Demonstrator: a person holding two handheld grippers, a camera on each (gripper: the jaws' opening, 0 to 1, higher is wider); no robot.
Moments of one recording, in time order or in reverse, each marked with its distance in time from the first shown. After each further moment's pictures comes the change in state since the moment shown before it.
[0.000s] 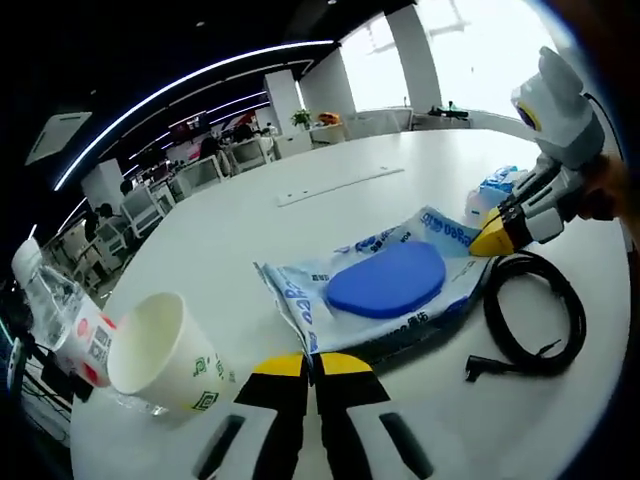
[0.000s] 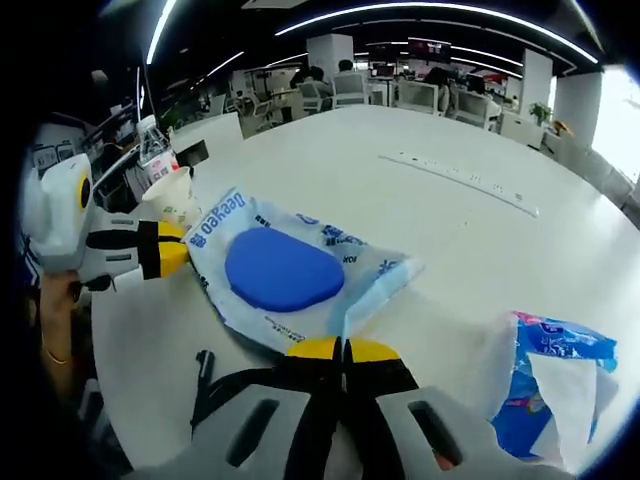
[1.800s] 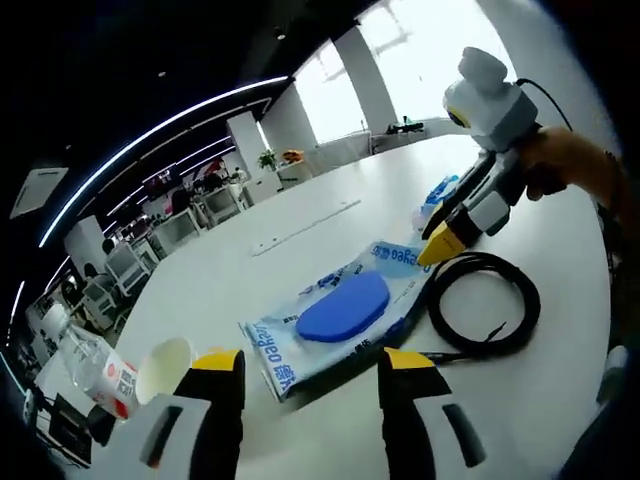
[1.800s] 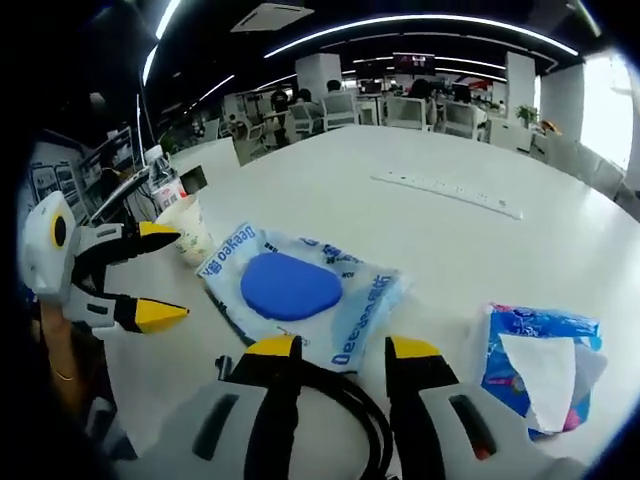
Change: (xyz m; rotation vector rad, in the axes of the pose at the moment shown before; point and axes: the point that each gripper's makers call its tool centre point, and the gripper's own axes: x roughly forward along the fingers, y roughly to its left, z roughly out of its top) left arm -0.049 -0.026 0.035 0.158 -0.203 -0.078; right arm -0.031 0.000 0.011 0.060 -0.105 0.001
